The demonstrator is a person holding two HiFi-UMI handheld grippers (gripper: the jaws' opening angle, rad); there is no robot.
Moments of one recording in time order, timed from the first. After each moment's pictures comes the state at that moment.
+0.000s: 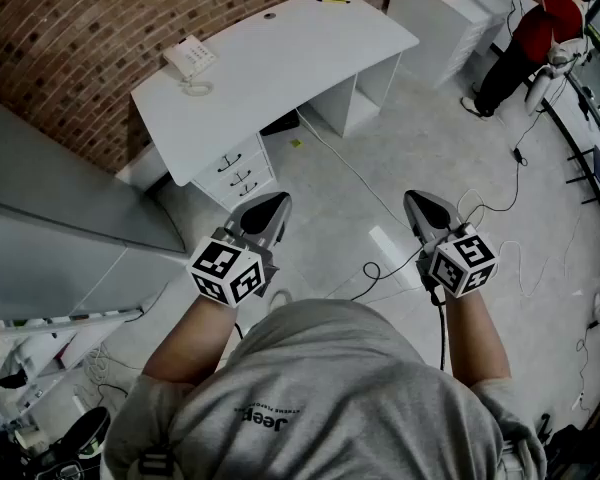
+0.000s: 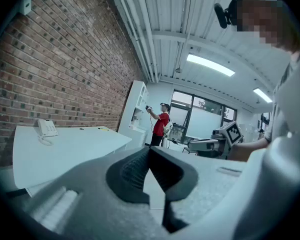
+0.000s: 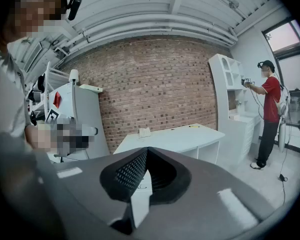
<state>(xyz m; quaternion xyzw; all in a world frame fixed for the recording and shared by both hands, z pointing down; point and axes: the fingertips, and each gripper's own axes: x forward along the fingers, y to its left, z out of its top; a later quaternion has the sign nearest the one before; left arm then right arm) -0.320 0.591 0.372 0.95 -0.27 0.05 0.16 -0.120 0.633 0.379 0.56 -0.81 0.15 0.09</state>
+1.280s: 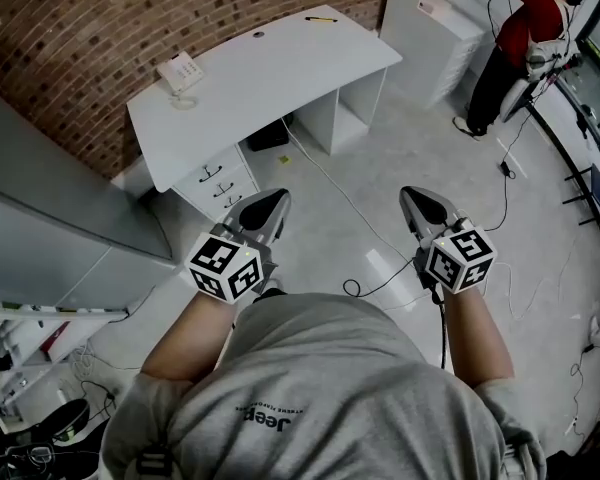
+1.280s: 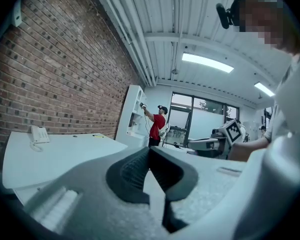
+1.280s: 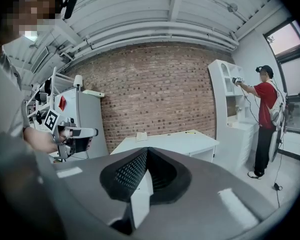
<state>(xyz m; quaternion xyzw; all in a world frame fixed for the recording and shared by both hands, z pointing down) -0.214 0.620 0.345 0.95 -0.29 0.03 0.13 -0.019 0.652 0.351 0.54 -0.83 0.13 0.08</state>
